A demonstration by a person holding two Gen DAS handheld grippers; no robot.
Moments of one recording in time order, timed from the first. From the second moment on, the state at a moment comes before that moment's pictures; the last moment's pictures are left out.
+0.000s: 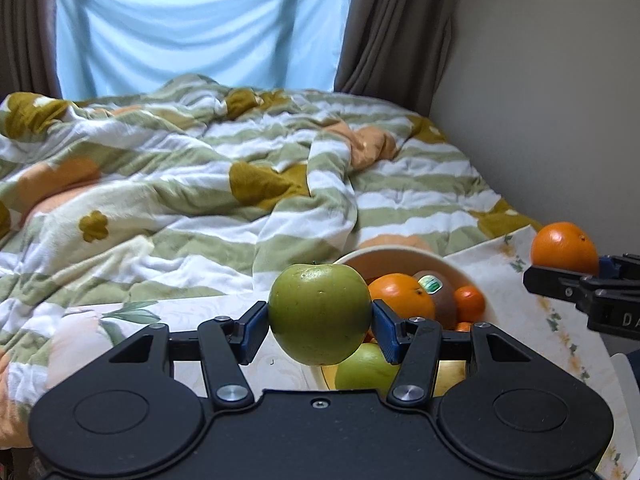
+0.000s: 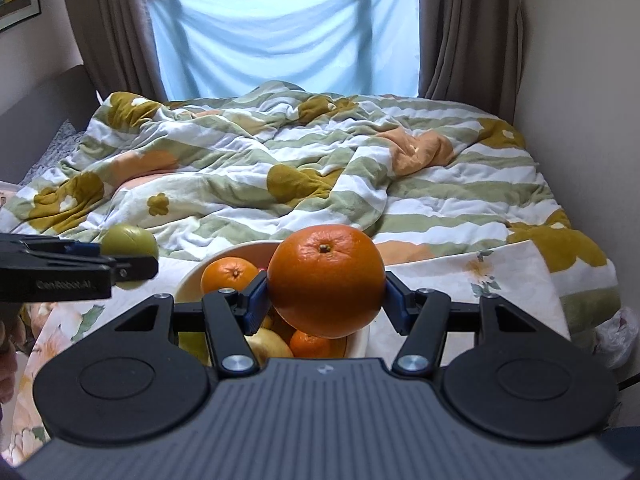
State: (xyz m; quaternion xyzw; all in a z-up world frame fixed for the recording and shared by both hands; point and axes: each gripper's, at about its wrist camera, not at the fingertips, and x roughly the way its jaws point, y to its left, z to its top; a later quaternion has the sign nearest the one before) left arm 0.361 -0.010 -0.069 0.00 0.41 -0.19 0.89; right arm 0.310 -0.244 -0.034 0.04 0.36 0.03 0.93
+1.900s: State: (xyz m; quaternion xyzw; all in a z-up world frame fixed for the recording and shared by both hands) left arm 0.295 0.014 -0.053 0.02 0.37 -0.13 0.92; right arm 0.333 -0.215 -0.091 -0.01 0.37 0.10 0.92
